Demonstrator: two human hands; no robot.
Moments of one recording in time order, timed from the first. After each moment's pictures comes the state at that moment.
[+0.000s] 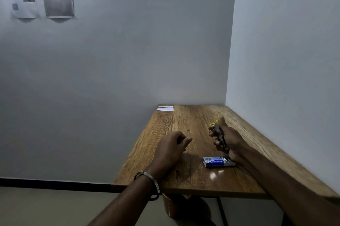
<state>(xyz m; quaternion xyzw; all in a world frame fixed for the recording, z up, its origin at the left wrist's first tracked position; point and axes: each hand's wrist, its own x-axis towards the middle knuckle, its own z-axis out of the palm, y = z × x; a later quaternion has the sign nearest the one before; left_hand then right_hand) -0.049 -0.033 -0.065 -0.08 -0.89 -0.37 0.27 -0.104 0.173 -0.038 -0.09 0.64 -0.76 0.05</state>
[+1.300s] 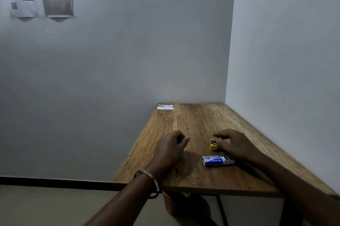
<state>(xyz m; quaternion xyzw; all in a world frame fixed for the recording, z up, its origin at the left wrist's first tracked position) -0.041 -0.031 -0.060 -0.07 -0.90 -0.34 0.27 -0.088 0.211 -0.044 -0.21 0.91 -0.31 -0.15</state>
